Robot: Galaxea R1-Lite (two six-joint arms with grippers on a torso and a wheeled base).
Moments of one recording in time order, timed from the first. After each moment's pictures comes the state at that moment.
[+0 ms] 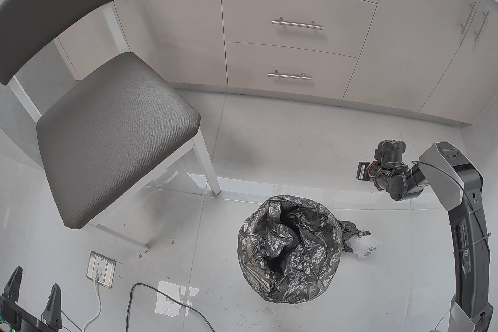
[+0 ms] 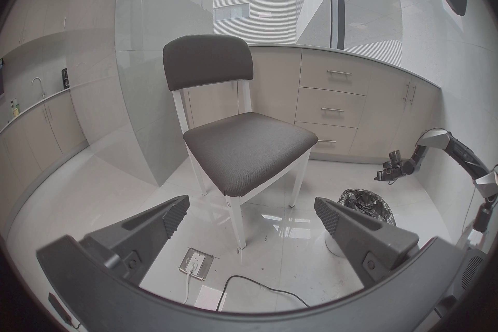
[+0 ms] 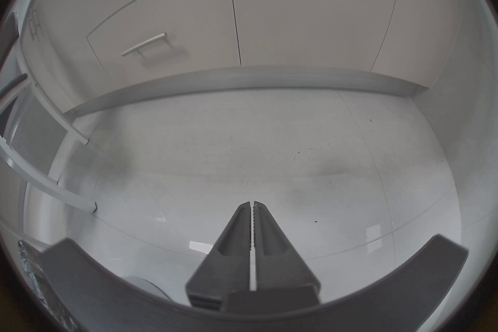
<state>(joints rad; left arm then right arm) 0.00 0.02 -0.02 0.02 0.03 -0.03 0.03 2.69 -1.58 -0.67 -0.06 0.13</state>
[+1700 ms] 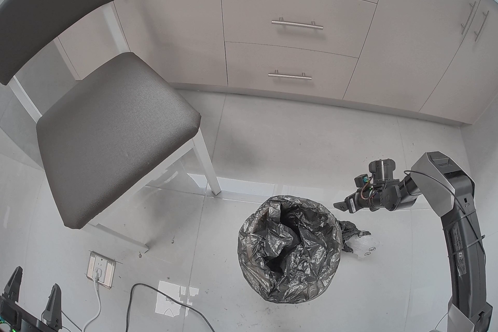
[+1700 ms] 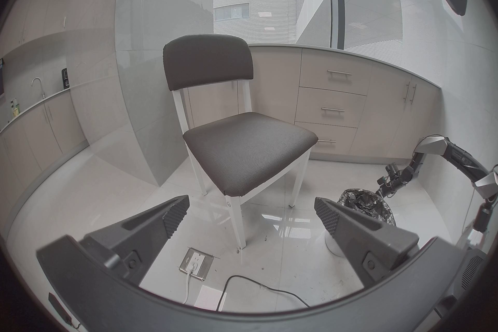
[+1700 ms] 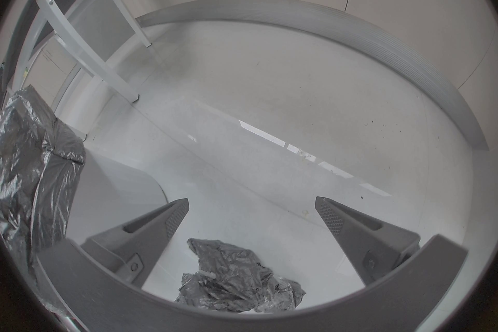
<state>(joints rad) 0.00 0.02 -0.02 0.02 0.03 -0.03 0.04 2.77 -1.59 -0.45 0.21 -0.32</state>
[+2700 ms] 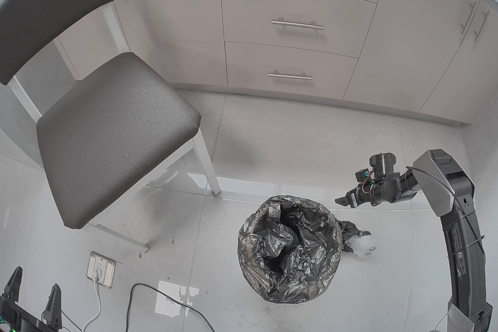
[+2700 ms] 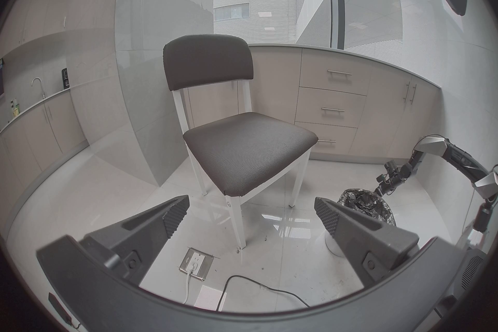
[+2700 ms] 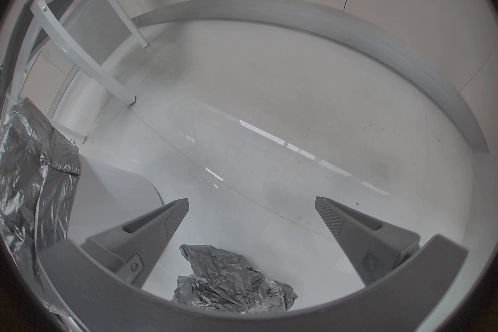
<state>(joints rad) 0.00 0.02 -0.02 0.02 0.03 -0.03 0.03 2.78 -1.70 -0.33 0.21 -0.33</state>
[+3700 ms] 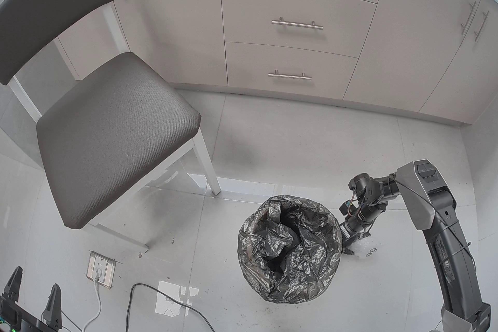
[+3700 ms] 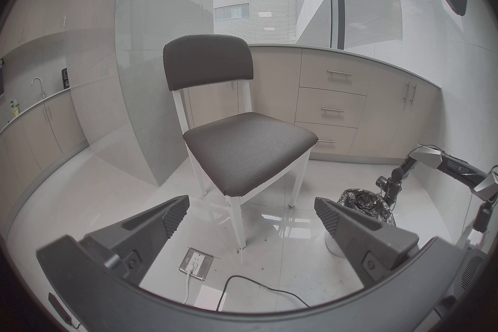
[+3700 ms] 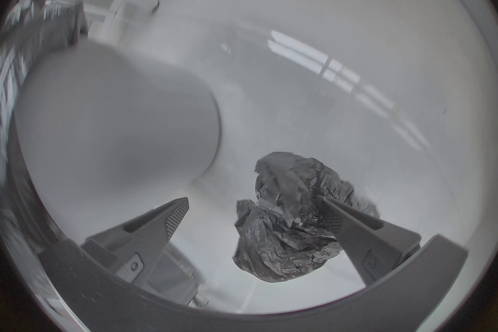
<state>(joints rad) 0.00 0.02 -0.02 0.02 0.03 -0.03 0.10 2.92 -2.00 0.40 0.21 -0.39</state>
